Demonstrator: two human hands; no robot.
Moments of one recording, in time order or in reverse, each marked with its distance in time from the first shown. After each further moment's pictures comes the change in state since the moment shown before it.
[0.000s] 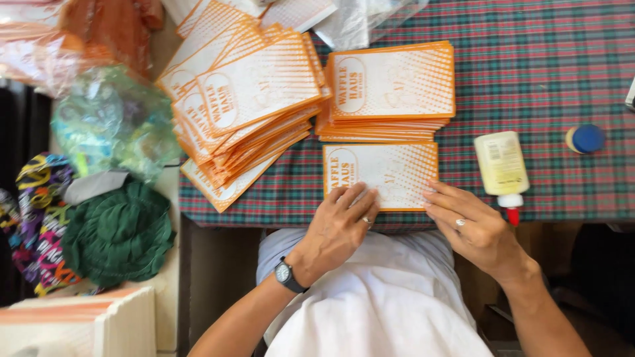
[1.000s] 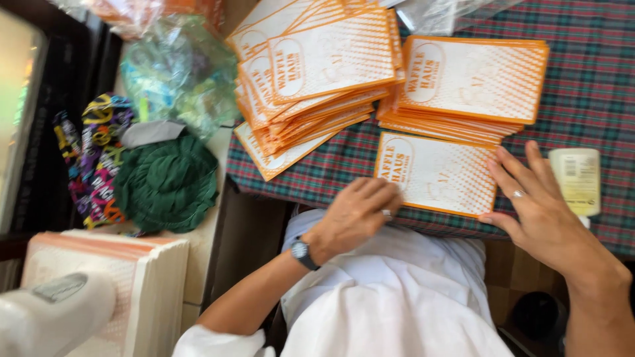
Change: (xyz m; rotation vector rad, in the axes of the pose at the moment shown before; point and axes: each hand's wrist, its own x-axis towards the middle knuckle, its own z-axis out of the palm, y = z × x) left_hand -0.035 -0.018 -0.018 -0.054 0.054 -0.059; right_hand -0.009 0.062 -0.002 -0.275 -0.393 0.136
